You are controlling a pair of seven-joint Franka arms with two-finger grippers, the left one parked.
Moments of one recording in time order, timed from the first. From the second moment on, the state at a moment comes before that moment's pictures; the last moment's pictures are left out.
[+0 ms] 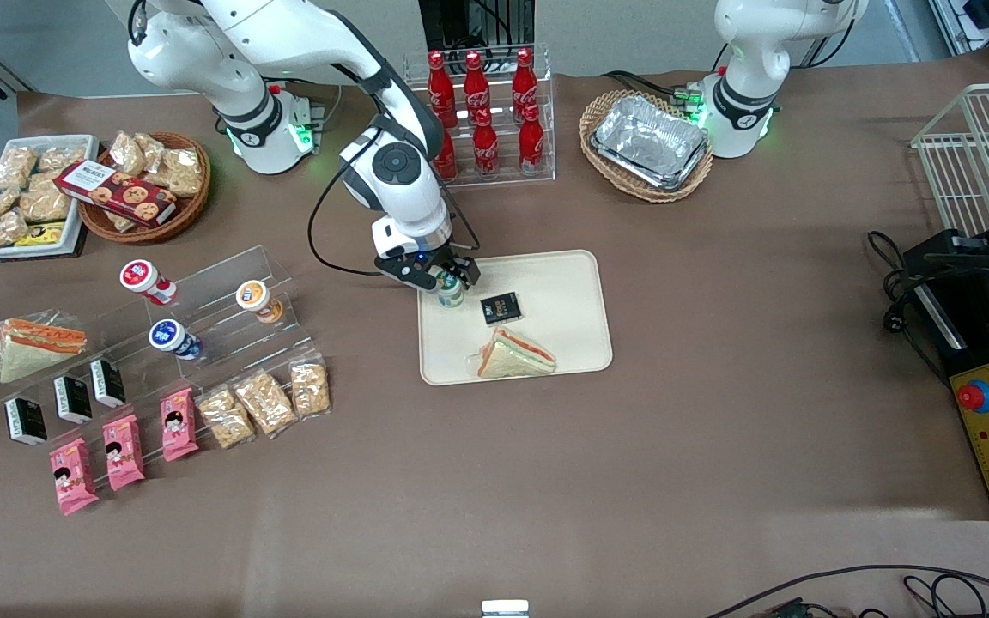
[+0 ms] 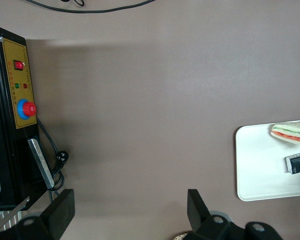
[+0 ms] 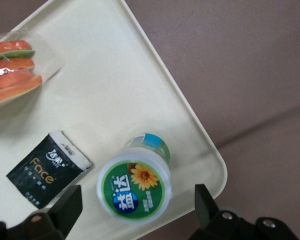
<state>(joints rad) 0.81 0.32 0.01 -2.23 0.05 2.67 1.29</state>
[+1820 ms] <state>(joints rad) 0.62 0.06 -0.21 -1.53 0.02 1.59 0.42</state>
